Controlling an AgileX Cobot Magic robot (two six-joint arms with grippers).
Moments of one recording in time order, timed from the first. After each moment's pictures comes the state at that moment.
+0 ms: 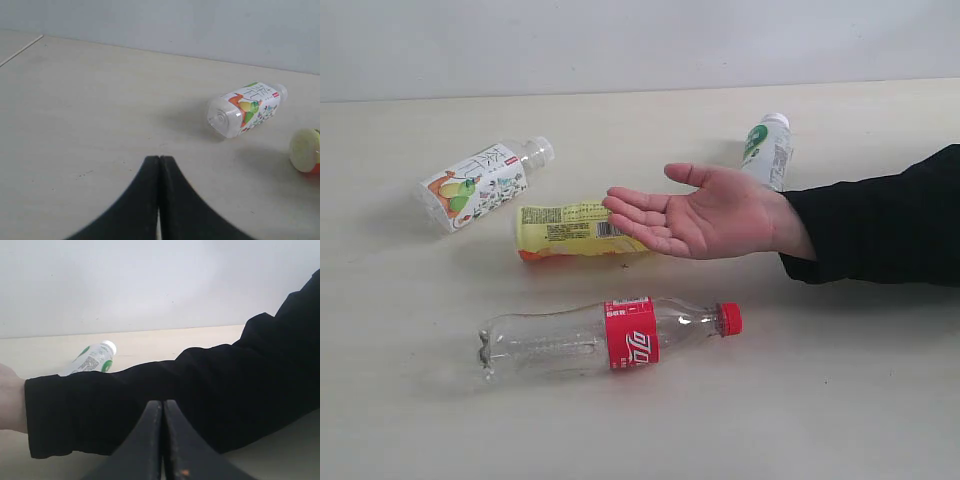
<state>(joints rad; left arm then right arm) -0.07 0.01 0.00 0.33 0.39 -0.44 -0.02 0.01 0.00 -0.05 0.26 0.06</state>
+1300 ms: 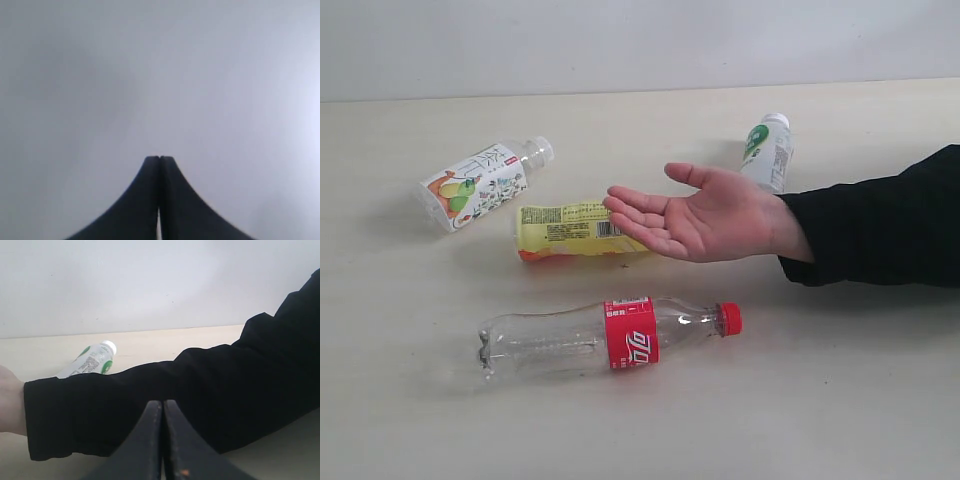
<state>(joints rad) -0.07 0.01 0.00 0.27 -0.54 -0.70 -0.02 0.01 0.00 -0.05 0.26 0.06</state>
